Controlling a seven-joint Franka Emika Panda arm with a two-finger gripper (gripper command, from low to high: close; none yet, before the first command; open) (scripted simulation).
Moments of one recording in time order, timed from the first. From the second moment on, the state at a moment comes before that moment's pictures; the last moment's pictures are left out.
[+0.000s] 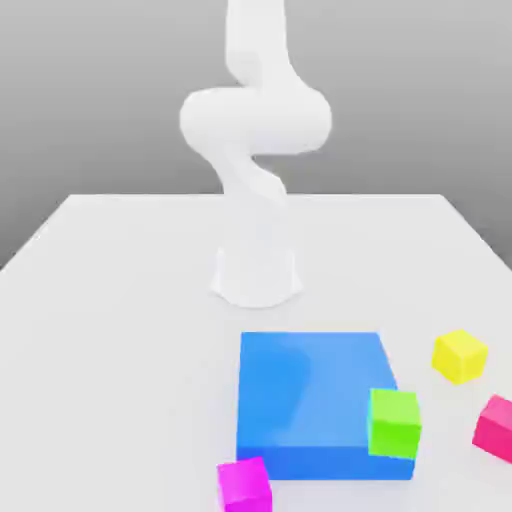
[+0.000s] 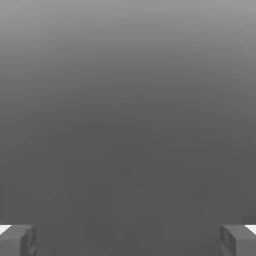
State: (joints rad) arm 0.00 -0.71 0.05 -2.30 -0.03 2.32 0.81
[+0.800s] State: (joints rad) arm 0.15 0.15 0.38 -2.35 -0.35 2.57 0.91
